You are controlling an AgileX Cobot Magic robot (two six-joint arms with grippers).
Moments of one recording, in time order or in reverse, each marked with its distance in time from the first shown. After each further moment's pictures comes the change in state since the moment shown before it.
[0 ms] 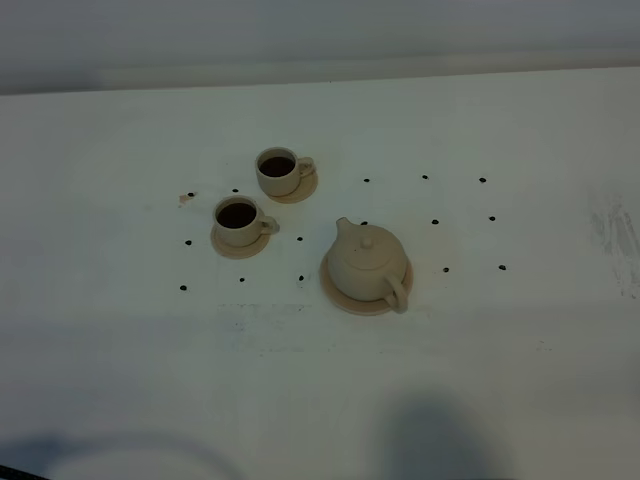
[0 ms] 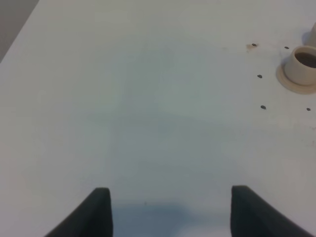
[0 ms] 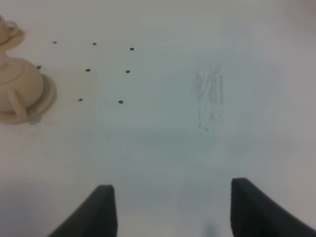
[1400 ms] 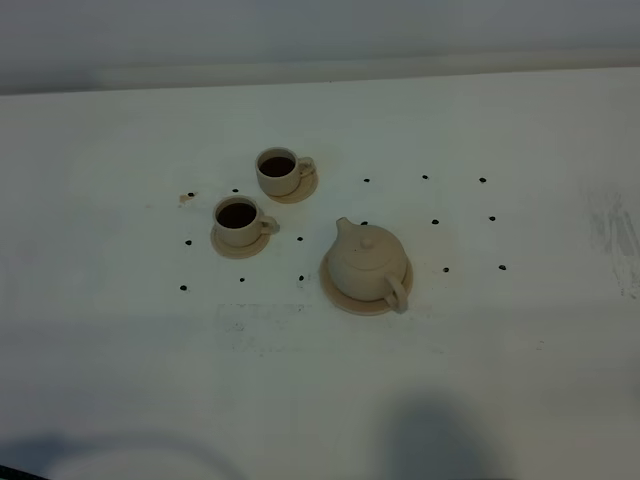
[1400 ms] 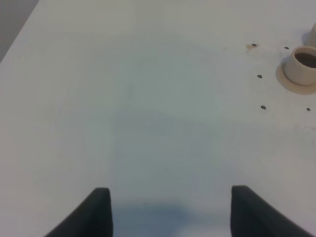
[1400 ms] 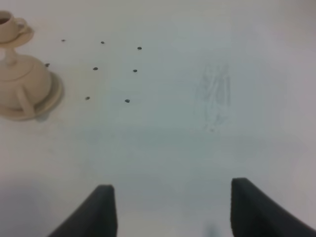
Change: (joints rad) left arm 0.000 0.000 0.000 0.000 0.000 0.000; right arm 0.021 0.001 -0.001 0.001 0.000 0.000
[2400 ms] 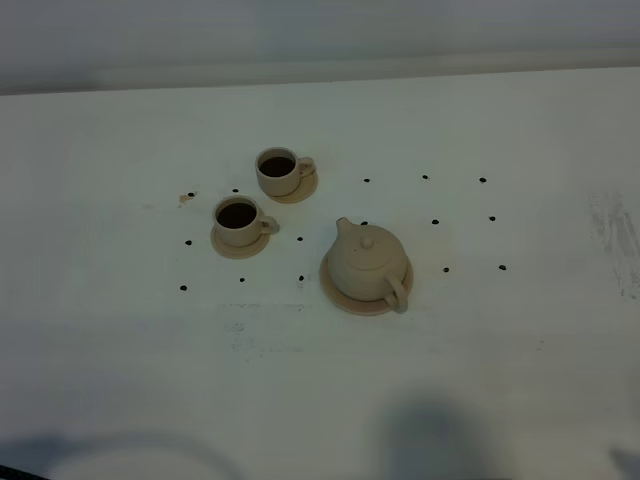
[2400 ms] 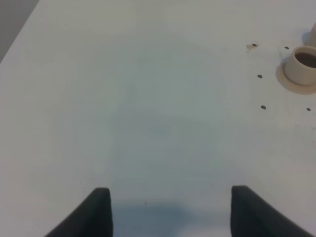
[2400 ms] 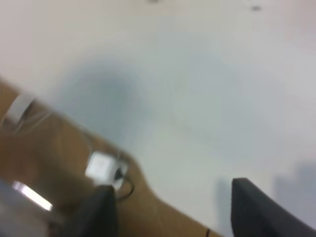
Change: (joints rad) left arm 0.000 0.000 0.000 0.000 0.000 0.000; right arm 0.400 0.340 0.000 0.003 -0.002 -0.001
